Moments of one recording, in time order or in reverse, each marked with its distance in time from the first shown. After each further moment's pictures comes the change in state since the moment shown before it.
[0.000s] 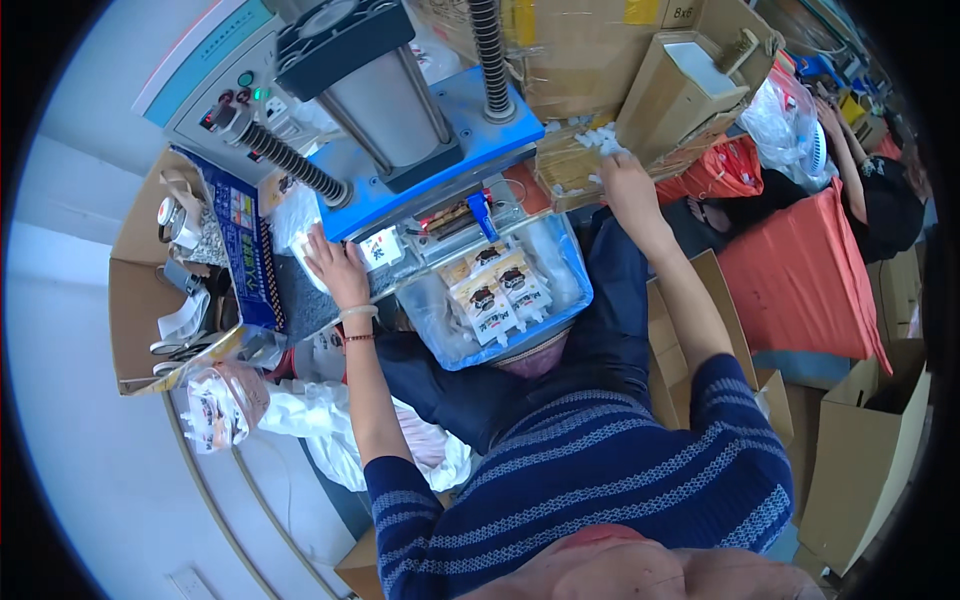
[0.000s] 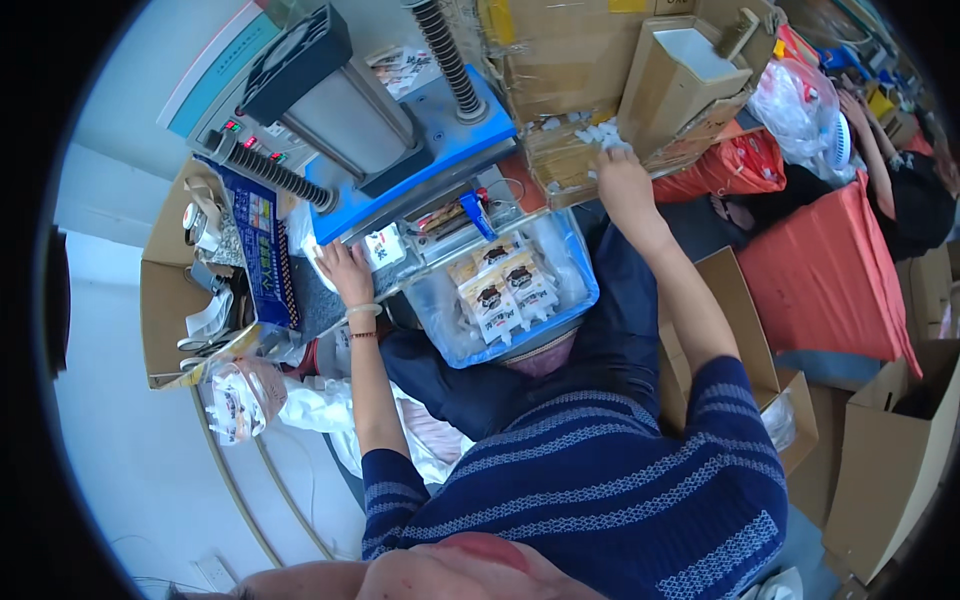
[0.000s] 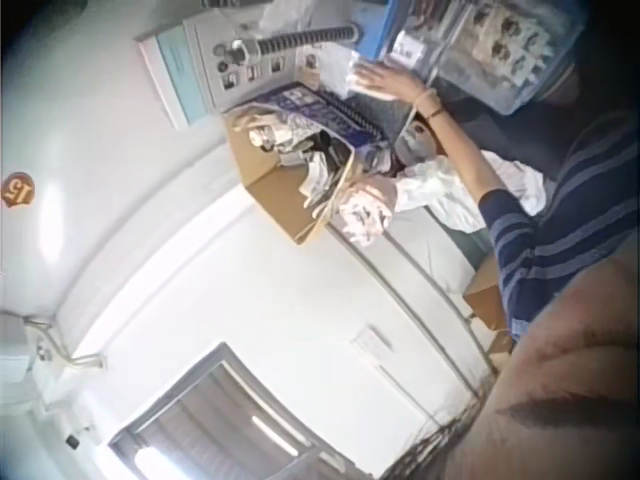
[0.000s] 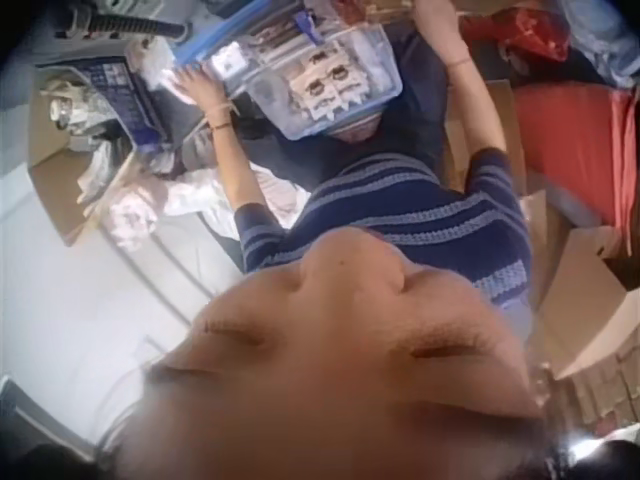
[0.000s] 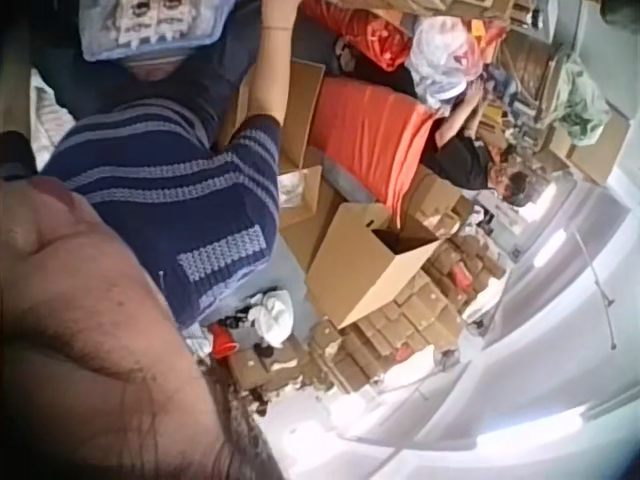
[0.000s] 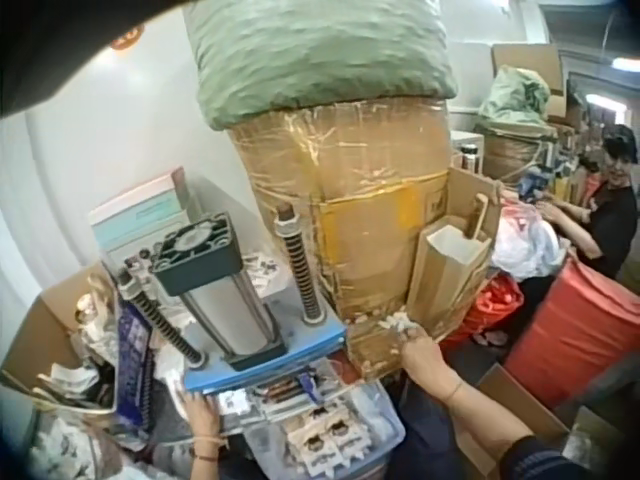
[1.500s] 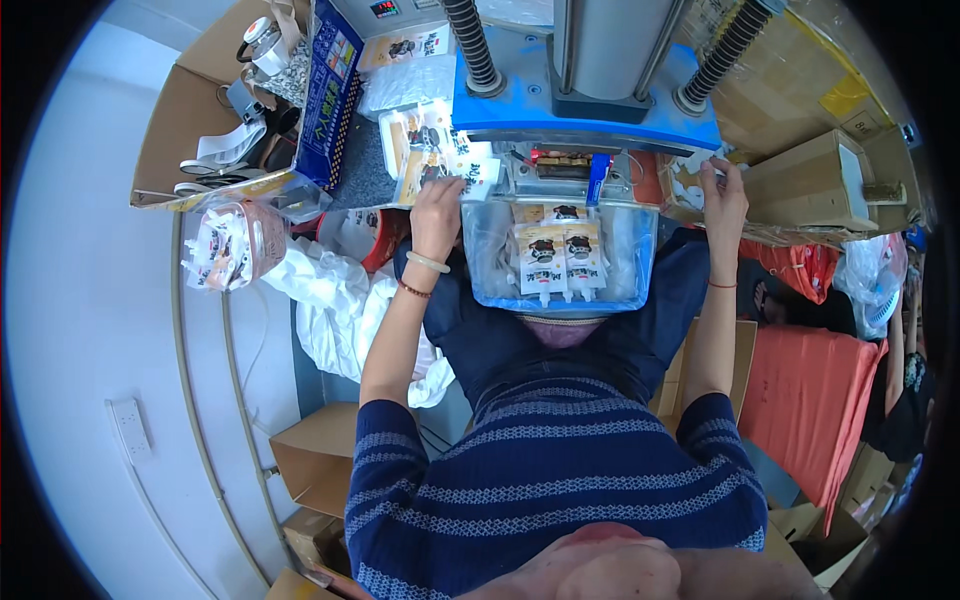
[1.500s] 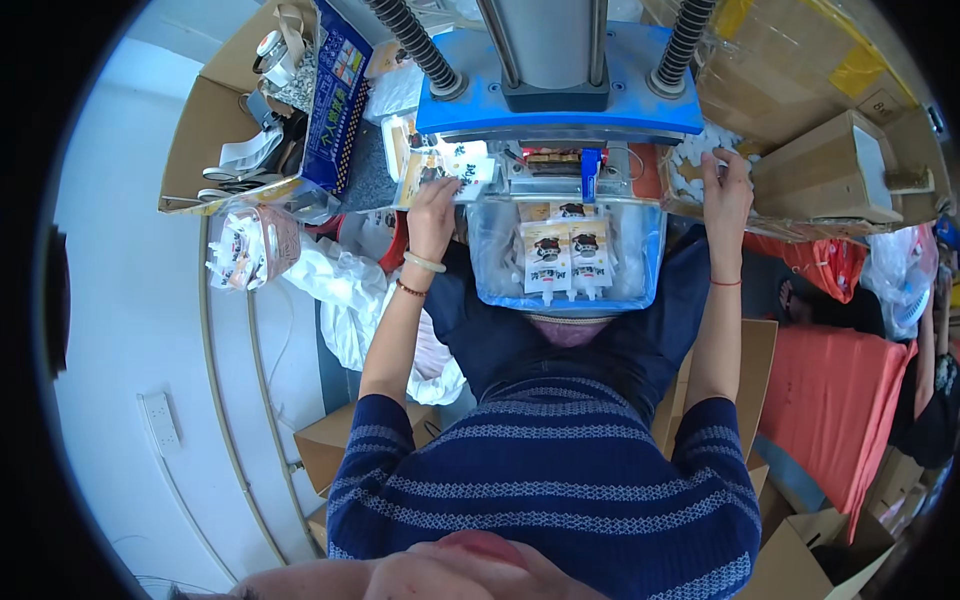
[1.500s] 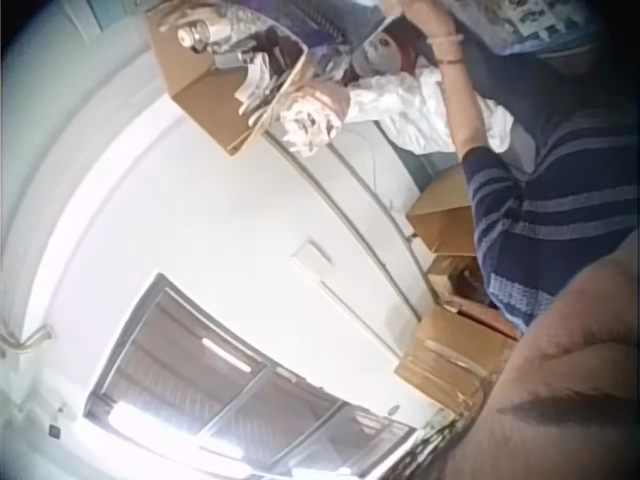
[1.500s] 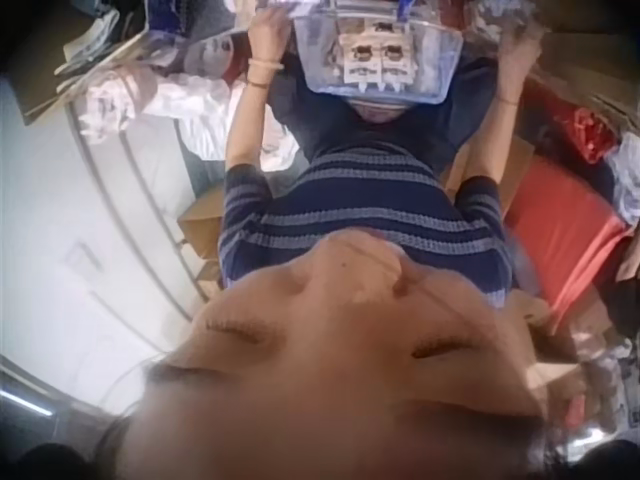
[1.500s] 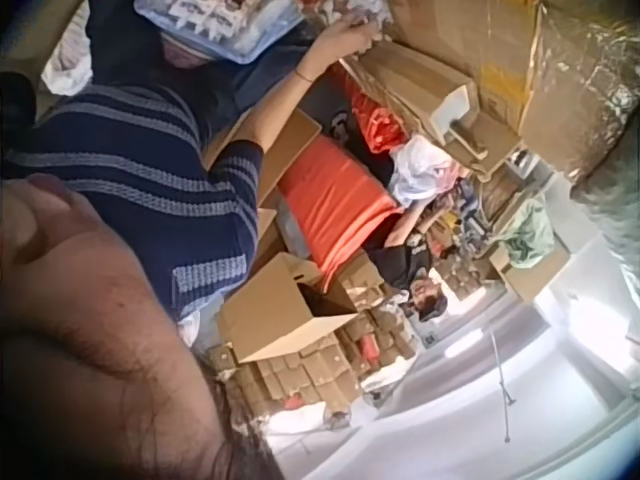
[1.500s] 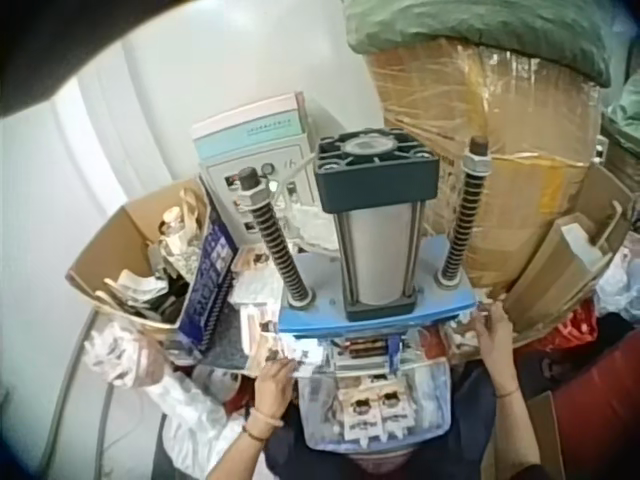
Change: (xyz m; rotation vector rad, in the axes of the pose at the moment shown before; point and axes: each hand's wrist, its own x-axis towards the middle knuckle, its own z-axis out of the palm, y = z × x) left_hand -0.067 0.039 -0.070 -0.397 -0.044 0.058; right_hand 0.038 -0.035 0.020 0.665 0.072 0.261
